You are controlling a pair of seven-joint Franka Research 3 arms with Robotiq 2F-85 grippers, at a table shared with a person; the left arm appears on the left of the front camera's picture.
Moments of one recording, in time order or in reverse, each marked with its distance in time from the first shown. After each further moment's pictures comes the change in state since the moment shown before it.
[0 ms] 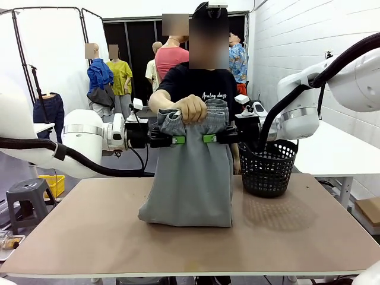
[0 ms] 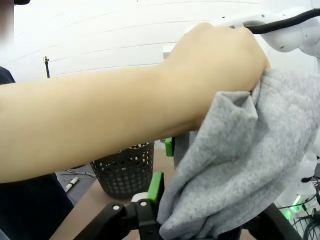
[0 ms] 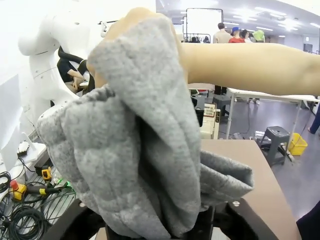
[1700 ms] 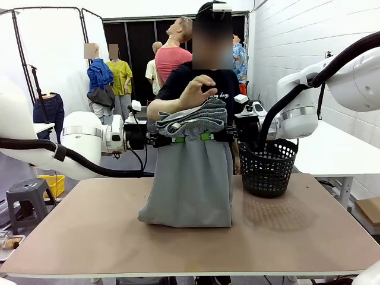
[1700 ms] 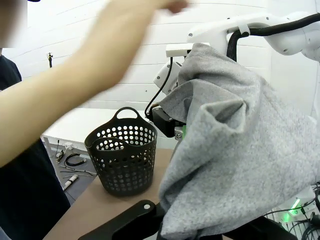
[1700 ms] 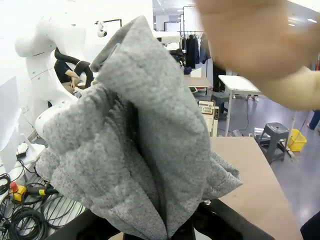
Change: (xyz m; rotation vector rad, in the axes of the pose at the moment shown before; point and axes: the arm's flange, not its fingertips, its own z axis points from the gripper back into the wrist) left arm -0.006 0.003 0.004 0.013 -0.009 0.028; right arm 0.001 -0.005 0.000 -0.010 0.008 -0.014
